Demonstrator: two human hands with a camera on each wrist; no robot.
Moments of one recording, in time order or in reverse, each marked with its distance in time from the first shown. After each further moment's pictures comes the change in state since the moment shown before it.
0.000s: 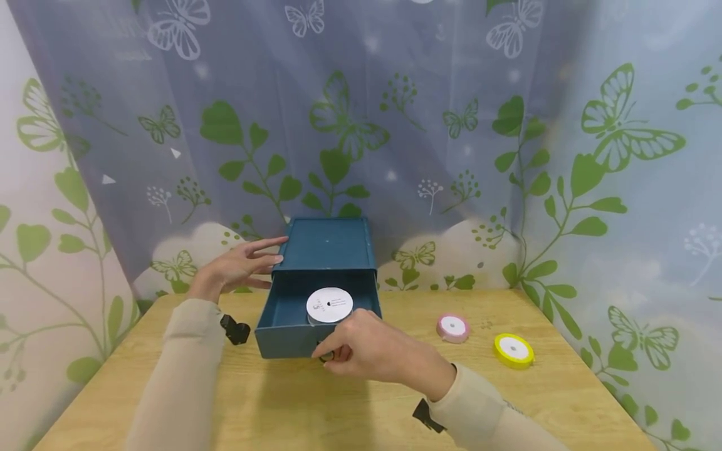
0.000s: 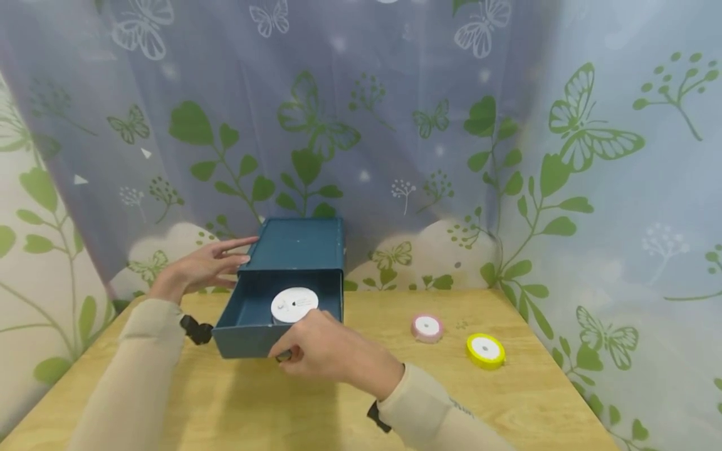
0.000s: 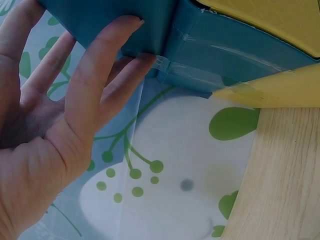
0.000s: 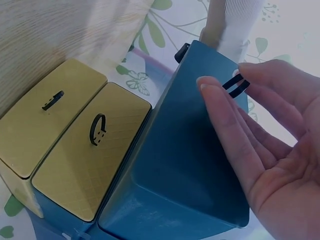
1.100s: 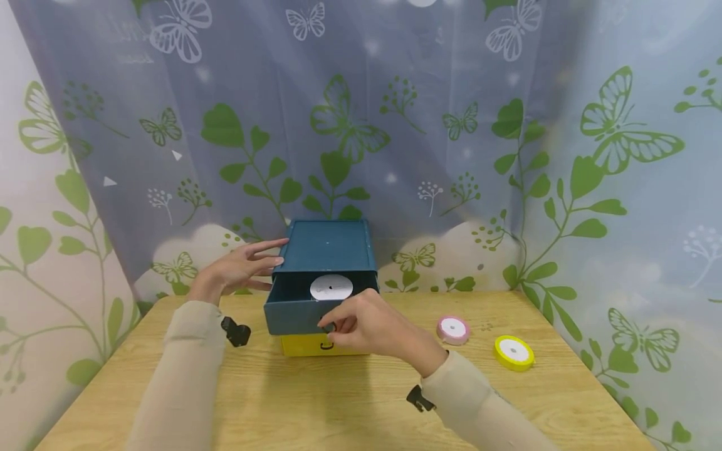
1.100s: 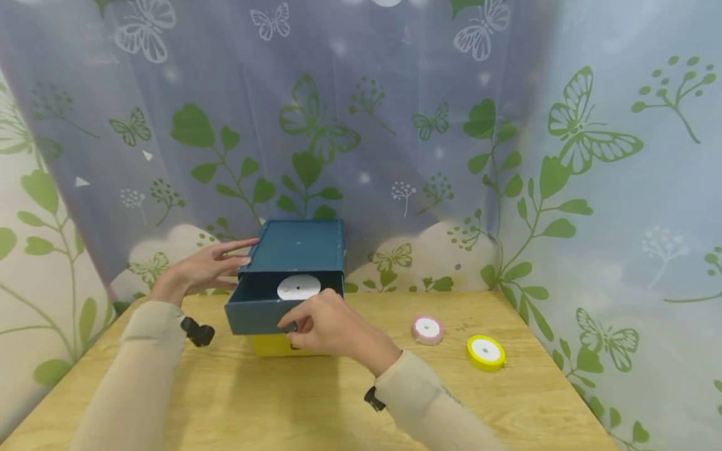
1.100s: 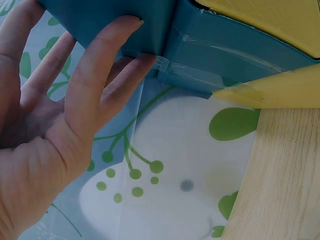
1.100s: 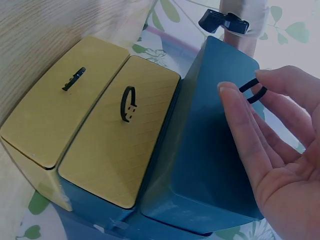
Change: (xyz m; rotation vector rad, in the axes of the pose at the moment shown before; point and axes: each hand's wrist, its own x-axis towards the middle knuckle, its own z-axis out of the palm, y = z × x) left_hand 0.000 0.000 0.000 -0.003 -0.004 0.000; right_hand 0.008 0.034 0.000 0.113 0.176 0.068
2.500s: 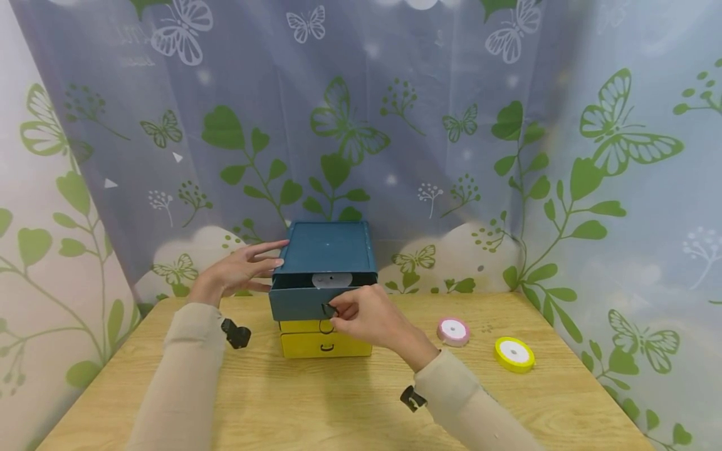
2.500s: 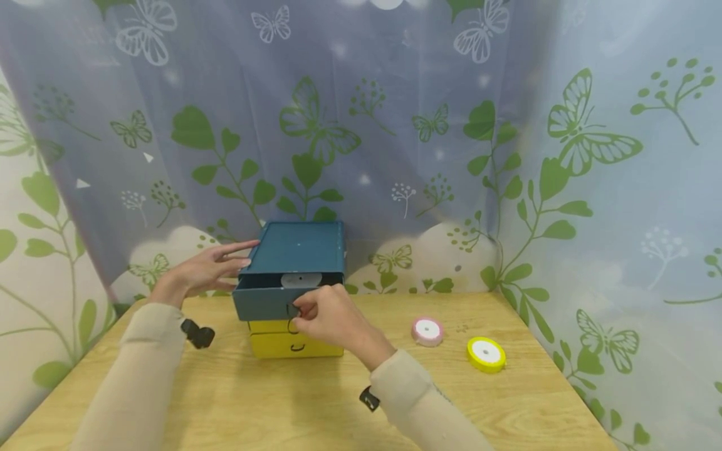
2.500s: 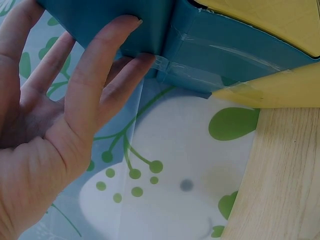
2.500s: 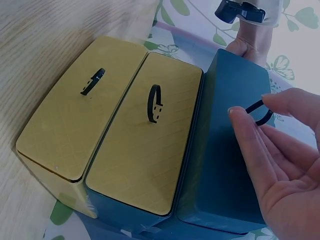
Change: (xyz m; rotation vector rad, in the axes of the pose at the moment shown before) left_hand 0.001 -0.002 -0.002 0.025 0.007 0.008; right_hand 0.008 0.020 0.013 0.074 0.126 0.263
